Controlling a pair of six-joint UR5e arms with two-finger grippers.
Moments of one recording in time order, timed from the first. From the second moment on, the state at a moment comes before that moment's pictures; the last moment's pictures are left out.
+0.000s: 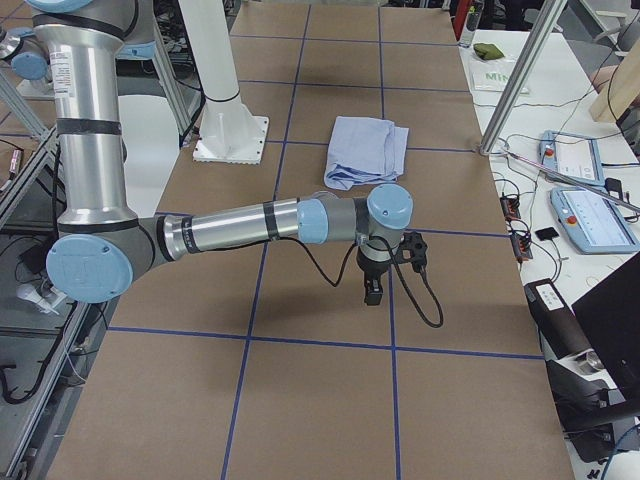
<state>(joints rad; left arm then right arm) -1.51 -1.60 -1.70 -1.76 -2.41 0.04 1.47 -1.54 1.75 -1.70 2.37 0.04</state>
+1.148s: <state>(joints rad) -1.51 -1.60 -1.69 -1.76 -2.41 0.04 1.44 -1.53 1.75 -1.70 2.36 0.04</state>
